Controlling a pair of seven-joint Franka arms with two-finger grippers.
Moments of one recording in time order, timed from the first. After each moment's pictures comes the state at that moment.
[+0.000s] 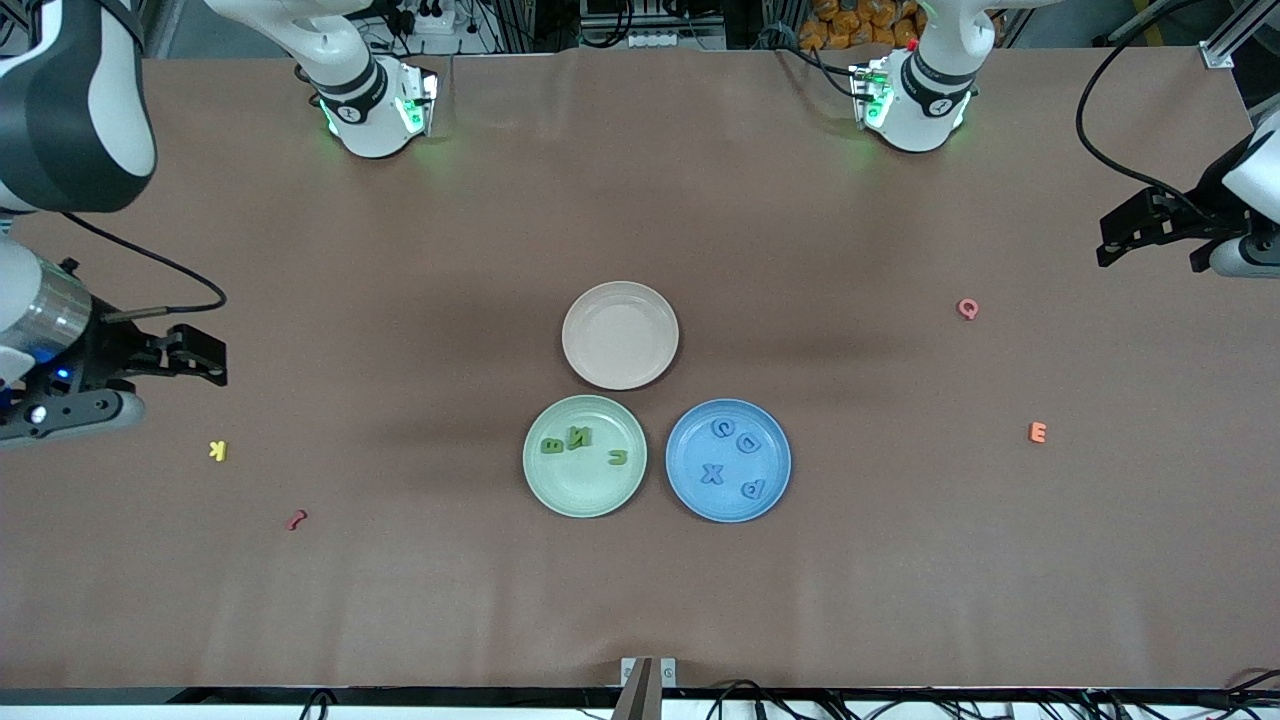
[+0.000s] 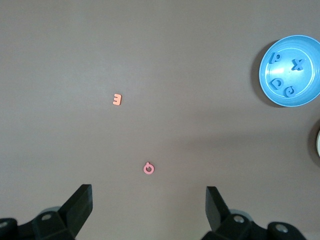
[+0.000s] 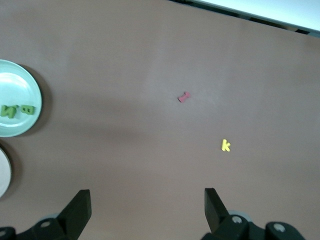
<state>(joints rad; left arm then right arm) -0.01 -0.04 -0.03 -1.63 0.01 1.61 0.04 0.08 0.32 -0.01 -1.26 -0.05 1.61 -0.13</state>
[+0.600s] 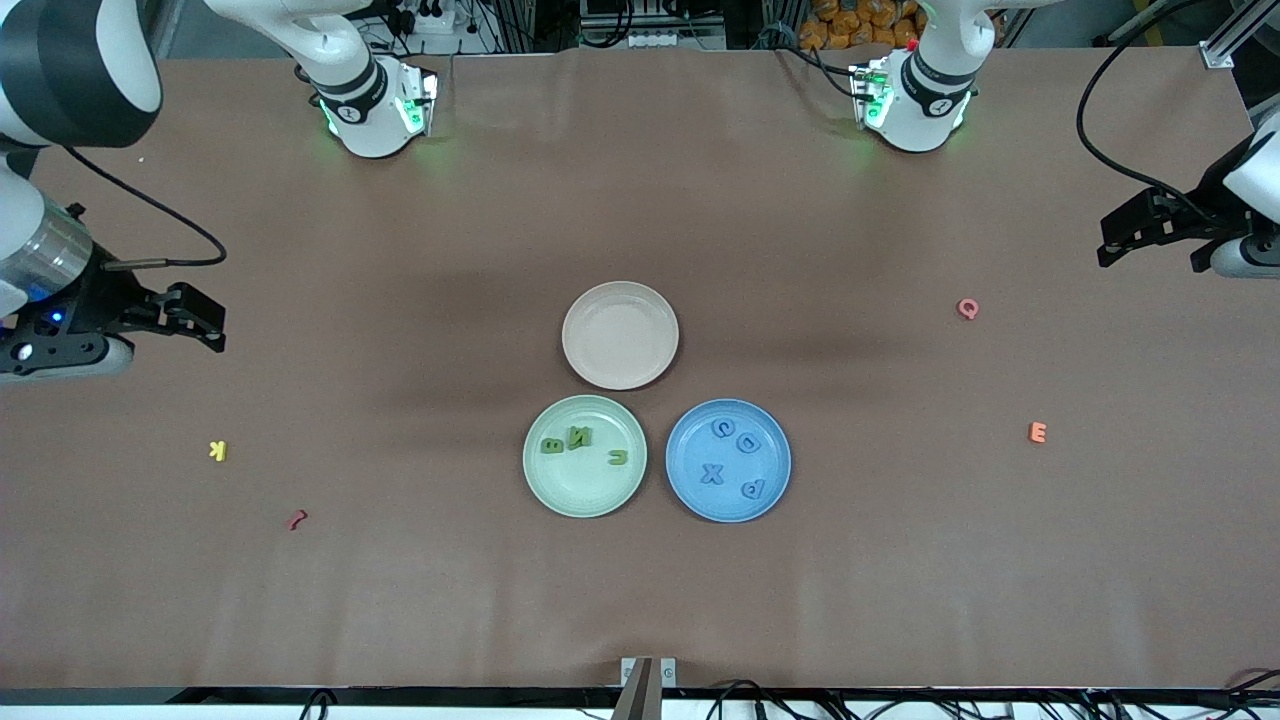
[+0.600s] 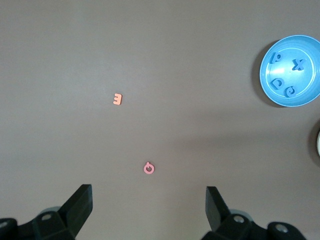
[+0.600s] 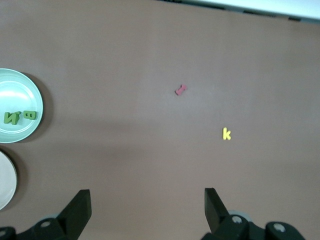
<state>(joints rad) 0.00 -0.04 -0.03 -1.63 0.01 1.61 0.04 0.09 0.13 -0.01 -1.54 -0.05 1.73 -0.02</state>
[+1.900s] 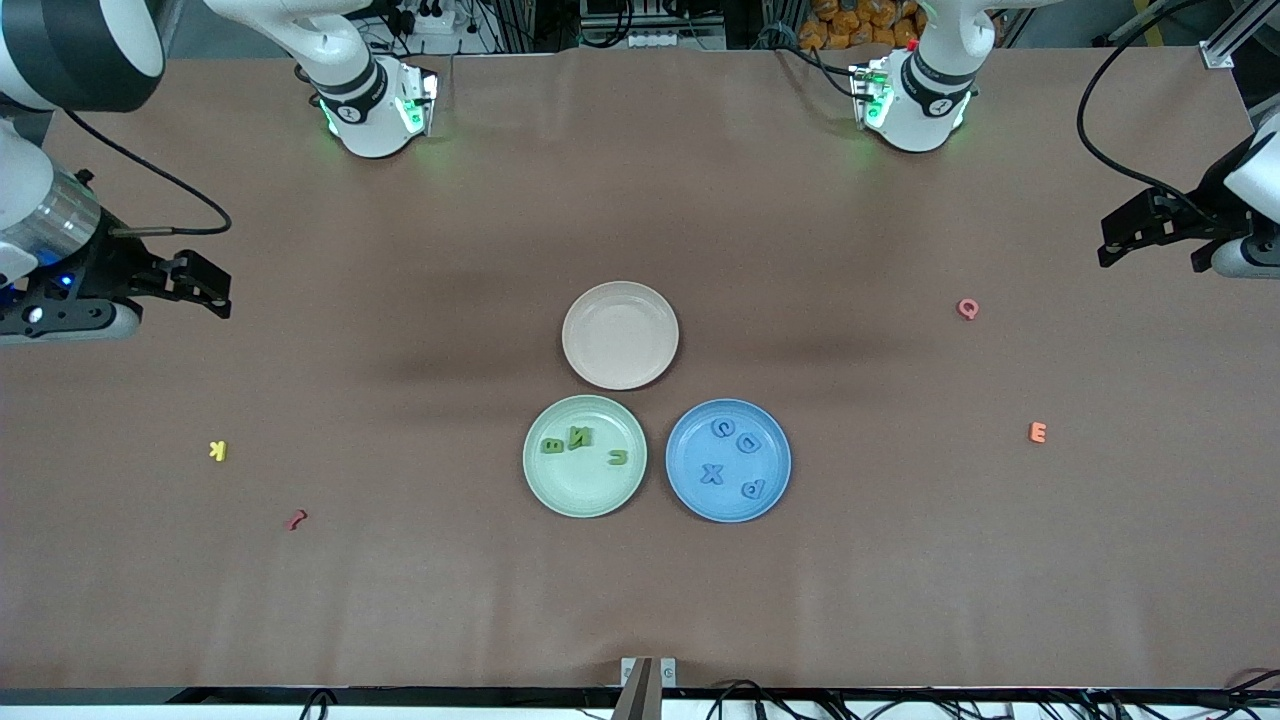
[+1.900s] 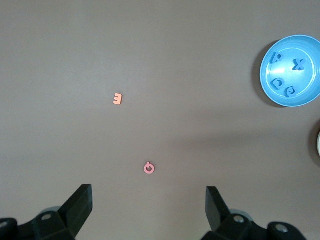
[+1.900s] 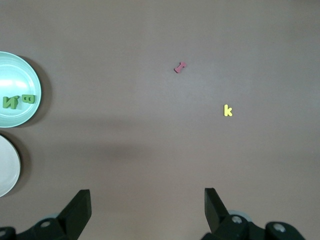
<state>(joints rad) 0.00 -0.04 -0.03 -1.63 0.01 1.61 0.04 0.10 0.04 -0.02 -1.62 -0.05 1.69 0.01</state>
